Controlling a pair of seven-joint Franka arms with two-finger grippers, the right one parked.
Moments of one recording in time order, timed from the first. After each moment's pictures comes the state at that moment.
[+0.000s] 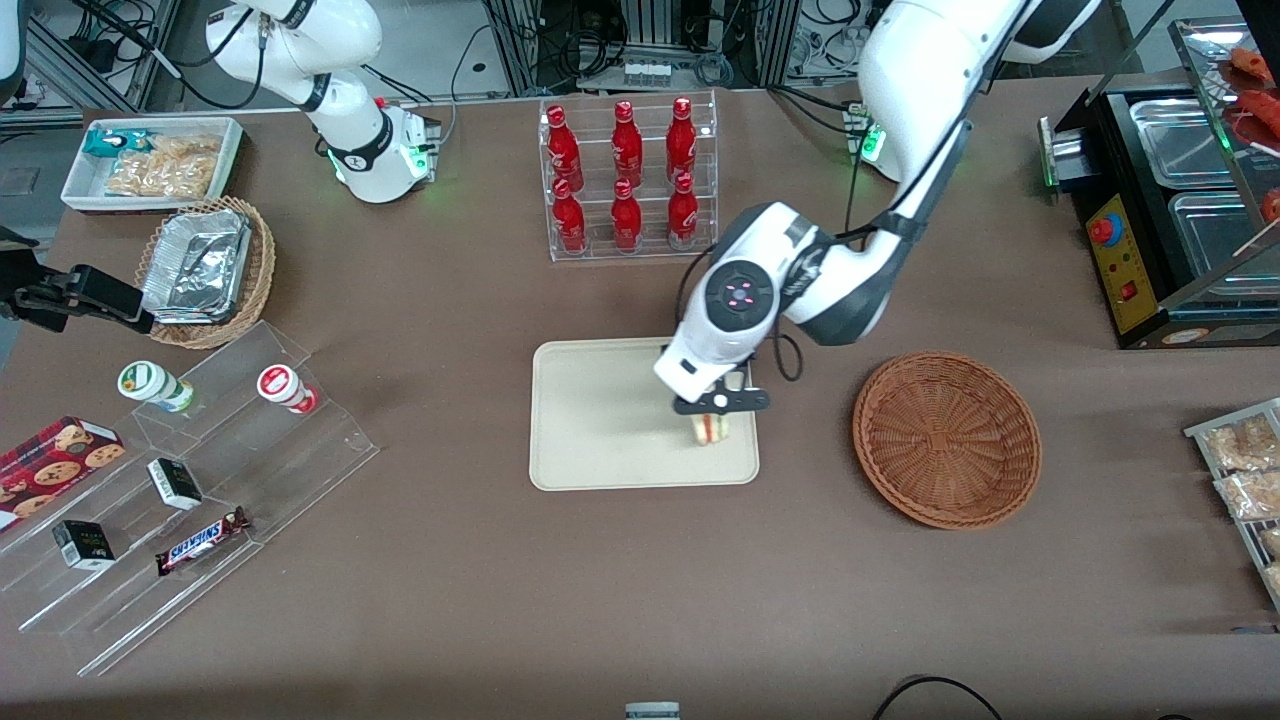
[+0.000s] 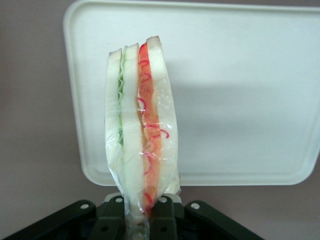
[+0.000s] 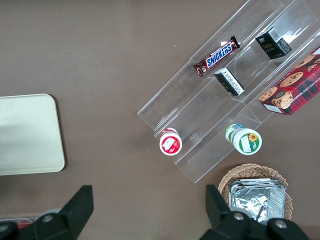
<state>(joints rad) -0.51 0.58 -0.24 -1.53 -0.04 1.99 -0.74</state>
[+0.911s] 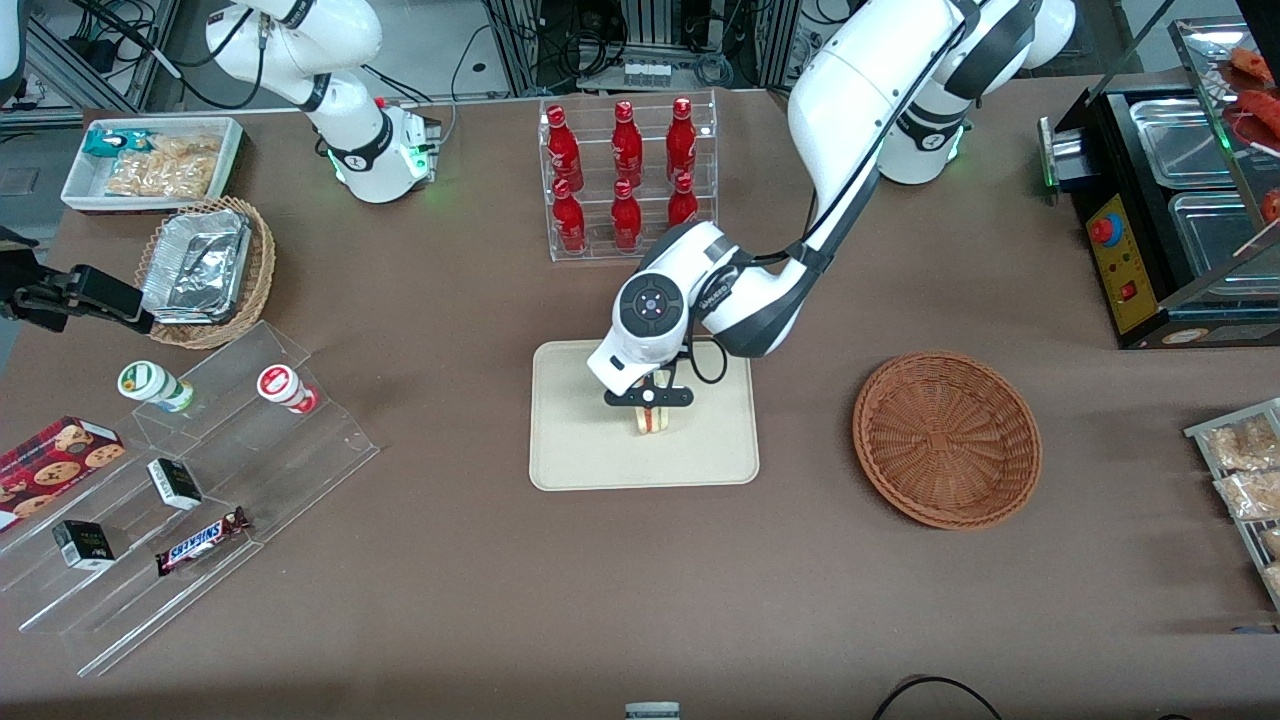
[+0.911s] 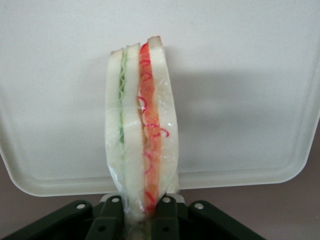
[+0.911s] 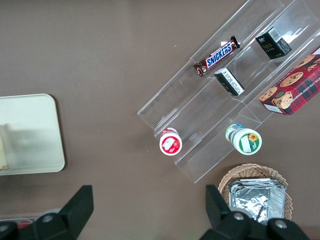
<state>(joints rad) -0.61 0.76 -0.23 -1.39 -0.04 2.01 -0.76</state>
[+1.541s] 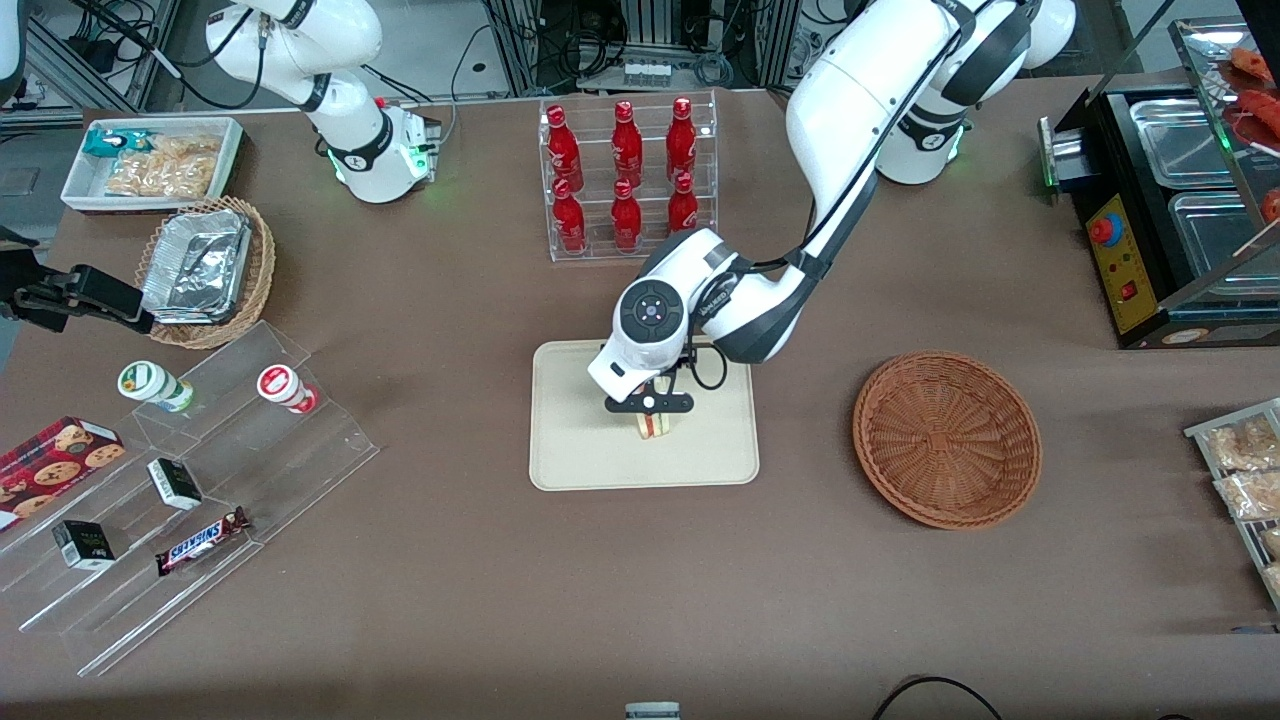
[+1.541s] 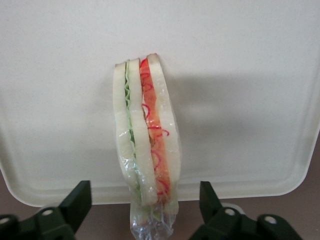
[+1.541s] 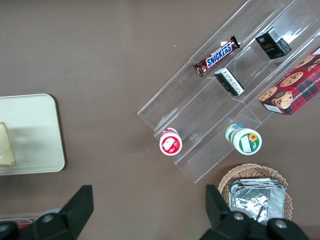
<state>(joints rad) -0.61 0.77 -0.22 -1.37 -0.02 2.02 -0.78</state>
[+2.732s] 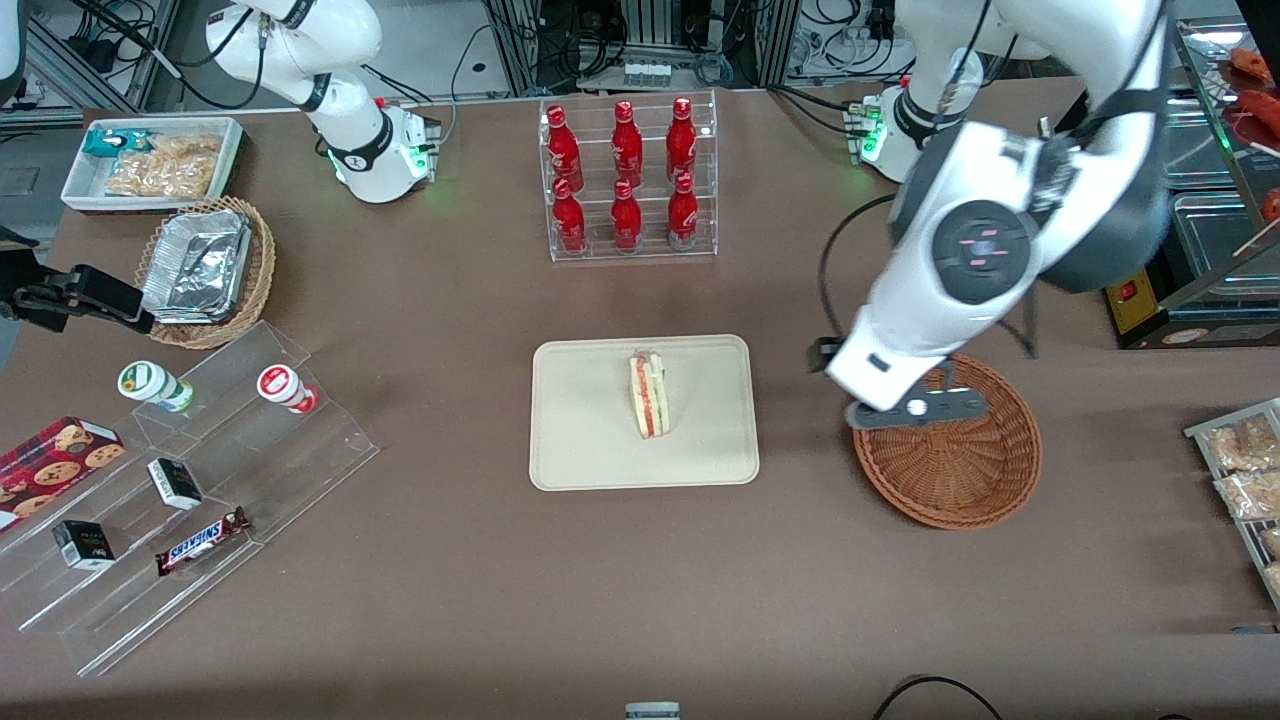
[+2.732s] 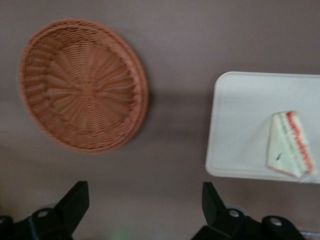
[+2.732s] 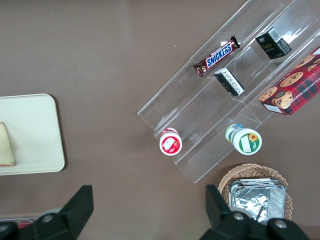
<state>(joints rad) -0.33 0.31 -0.05 -1.41 0.02 1.54 -0.43</state>
